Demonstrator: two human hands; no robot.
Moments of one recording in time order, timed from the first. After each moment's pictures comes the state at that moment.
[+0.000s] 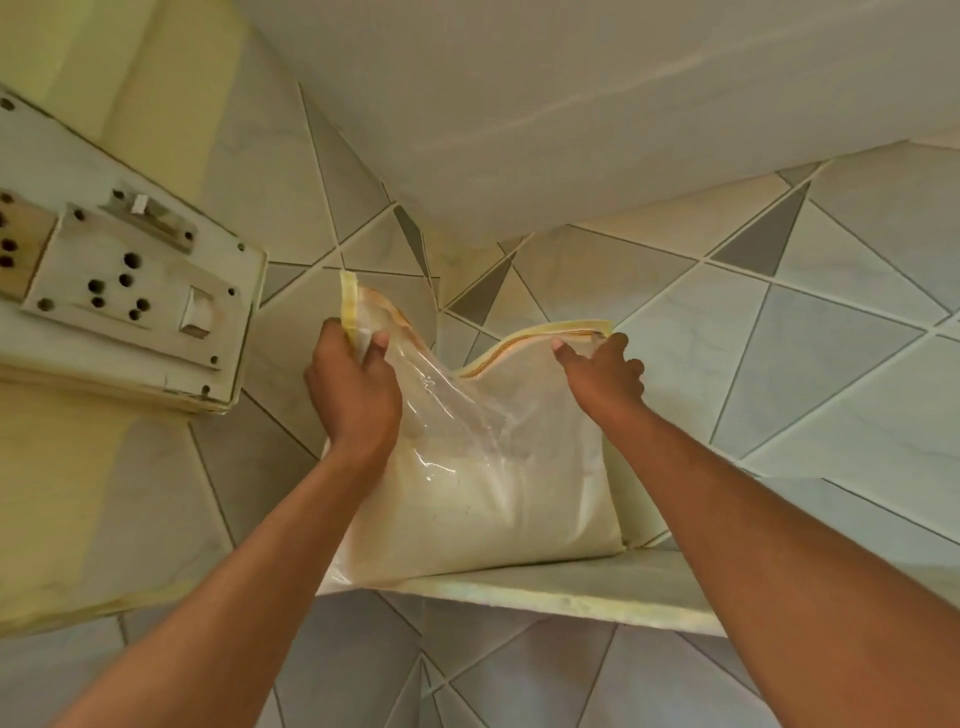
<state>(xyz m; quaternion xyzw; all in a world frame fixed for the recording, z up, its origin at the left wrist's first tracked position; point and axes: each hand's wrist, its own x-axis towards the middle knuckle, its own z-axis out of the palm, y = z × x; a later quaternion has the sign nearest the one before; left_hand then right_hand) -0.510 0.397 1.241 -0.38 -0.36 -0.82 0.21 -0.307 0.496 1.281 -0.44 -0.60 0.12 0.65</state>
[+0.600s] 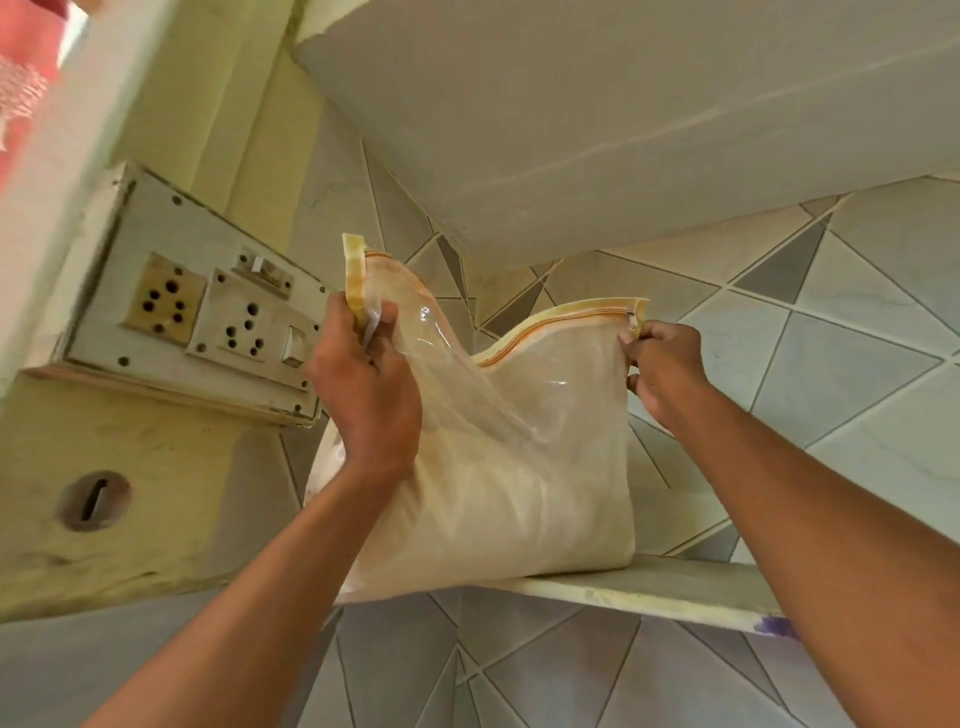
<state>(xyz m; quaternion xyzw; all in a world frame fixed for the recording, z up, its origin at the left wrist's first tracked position) -0.495 0.301 1.234 -0.37 -0.23 -0.84 0.32 -0.273 0.446 1.305 -0.20 -0.57 0.29 0.74</state>
